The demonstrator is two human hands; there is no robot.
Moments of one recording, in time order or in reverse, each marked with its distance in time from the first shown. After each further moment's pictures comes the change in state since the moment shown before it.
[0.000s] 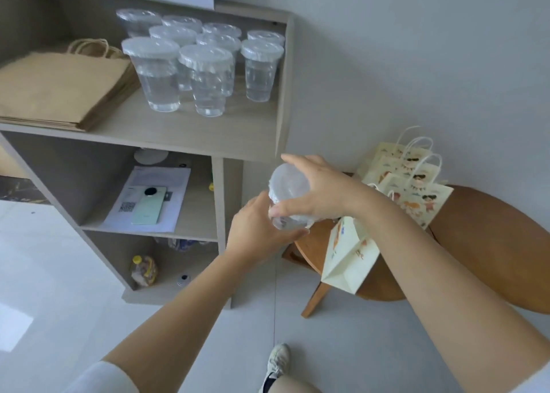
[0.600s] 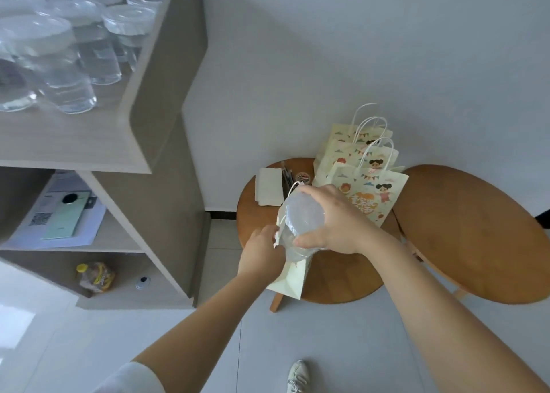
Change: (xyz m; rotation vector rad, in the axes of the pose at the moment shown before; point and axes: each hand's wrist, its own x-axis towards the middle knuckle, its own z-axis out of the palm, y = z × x) left_hand 0.059 0.052 0.216 0.069 -0.294 -0.364; right_hand -0.010 0.242 -0.029 0.083 0.039 0.104
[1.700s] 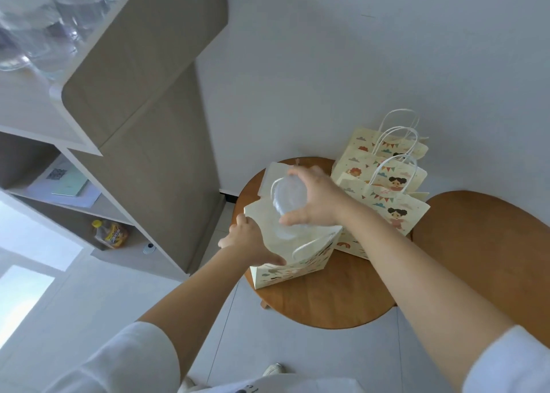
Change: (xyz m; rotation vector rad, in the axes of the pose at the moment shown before) left_hand 0.080 0.035 0.046 0.512 -0.098 -0.383; right_hand 0.117 0.082 -0.033 -0.061 -0.155 -0.232
